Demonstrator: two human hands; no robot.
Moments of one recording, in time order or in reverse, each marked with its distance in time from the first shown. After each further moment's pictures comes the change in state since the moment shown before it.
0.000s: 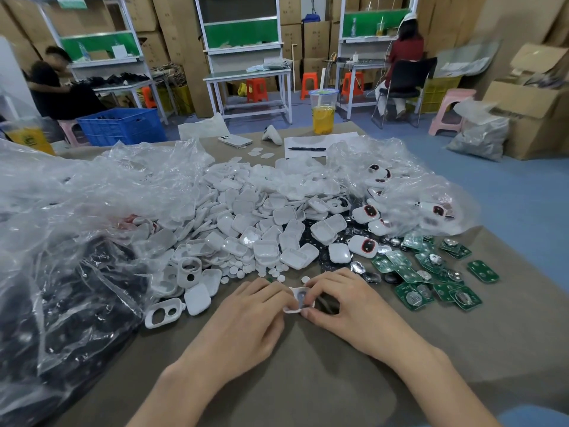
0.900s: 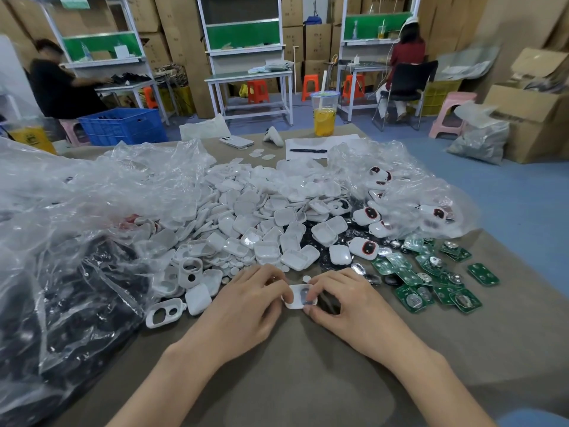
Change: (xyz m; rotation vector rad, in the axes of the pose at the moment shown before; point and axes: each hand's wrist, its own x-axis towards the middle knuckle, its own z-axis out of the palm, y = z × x) left_hand 0.009 -0.020 0.005 -0.042 0.048 -0.048; right_hand -0.001 -0.002 0.002 -0.034 0.065 0.024
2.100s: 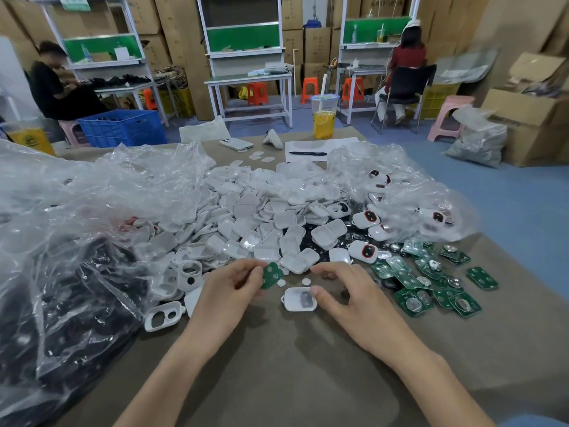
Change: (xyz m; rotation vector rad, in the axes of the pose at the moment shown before) left_hand 0.008 -0.007 0.000 -0.807 0.278 -0.655; right_hand 0.002 -0.001 -0.007 0.139 0.074 0.112
